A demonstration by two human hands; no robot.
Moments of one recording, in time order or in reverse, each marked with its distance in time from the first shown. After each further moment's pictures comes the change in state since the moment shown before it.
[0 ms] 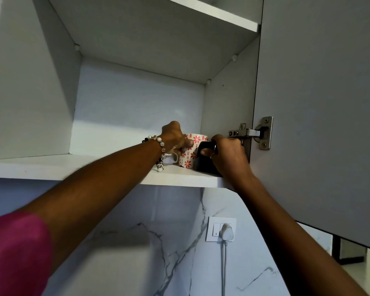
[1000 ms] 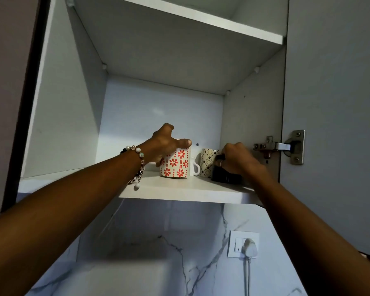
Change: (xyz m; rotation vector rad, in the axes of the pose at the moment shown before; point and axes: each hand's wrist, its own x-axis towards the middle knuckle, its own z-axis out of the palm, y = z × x) left_hand -0.020 -0.035 -0.077 -0.096 -0.025 -0.015; right_hand 0.054 -0.012 0.024 -0.155 -0.310 0.016
